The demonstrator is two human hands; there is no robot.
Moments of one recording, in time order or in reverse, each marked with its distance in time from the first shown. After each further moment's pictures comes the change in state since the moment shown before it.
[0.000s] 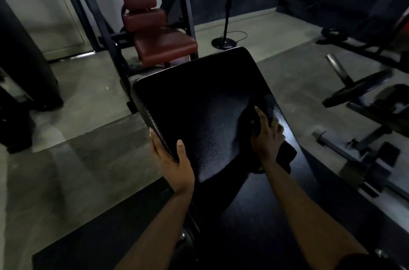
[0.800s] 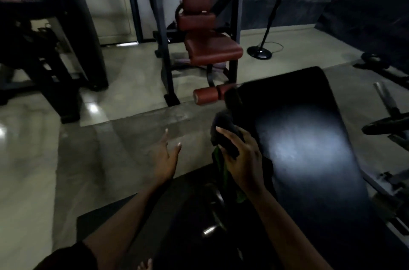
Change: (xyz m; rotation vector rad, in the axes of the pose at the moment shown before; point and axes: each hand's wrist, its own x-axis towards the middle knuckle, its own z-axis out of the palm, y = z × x) left_hand 0.139 -0.072 -0.215 0.201 -0.404 -0.296; right_hand -0.157 -0.240 -0.007 0.349 -0.242 -0.508
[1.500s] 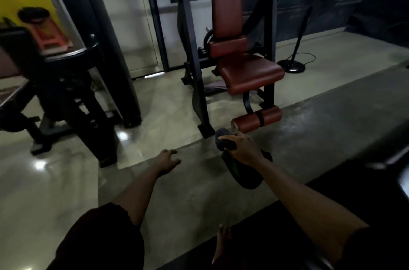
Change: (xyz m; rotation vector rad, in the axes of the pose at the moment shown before) left_hand 0.336 -0.054 -0.176 0.772 -0.397 -0.136; right_hand 0.271 0.006 0.267 -0.091 -0.479 0.055
